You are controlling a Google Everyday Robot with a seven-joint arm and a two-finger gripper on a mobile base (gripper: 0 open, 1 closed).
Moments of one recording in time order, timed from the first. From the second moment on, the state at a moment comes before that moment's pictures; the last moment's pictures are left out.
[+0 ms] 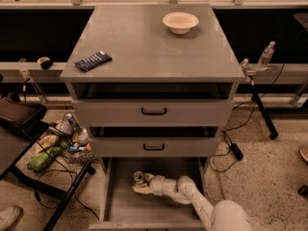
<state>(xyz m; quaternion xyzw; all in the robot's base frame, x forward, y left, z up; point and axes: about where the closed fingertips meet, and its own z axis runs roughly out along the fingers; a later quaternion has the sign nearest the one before) 0.631 0.067 0.166 -0.43 0.65 0.38 0.49</state>
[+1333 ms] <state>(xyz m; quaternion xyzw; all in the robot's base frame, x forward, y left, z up) 0.631 0.067 0.166 -0.43 0.65 0.38 0.49</state>
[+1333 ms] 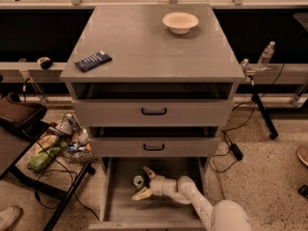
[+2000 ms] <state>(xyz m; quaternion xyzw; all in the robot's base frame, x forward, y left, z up) 0.619 0.056 0.185 -0.45 0.66 0.38 0.47</state>
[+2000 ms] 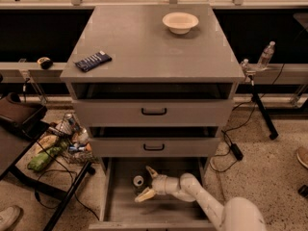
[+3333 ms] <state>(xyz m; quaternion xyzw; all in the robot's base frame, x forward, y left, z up) 0.622 -0.276 0.307 -0.46 0.84 0.01 0.30</state>
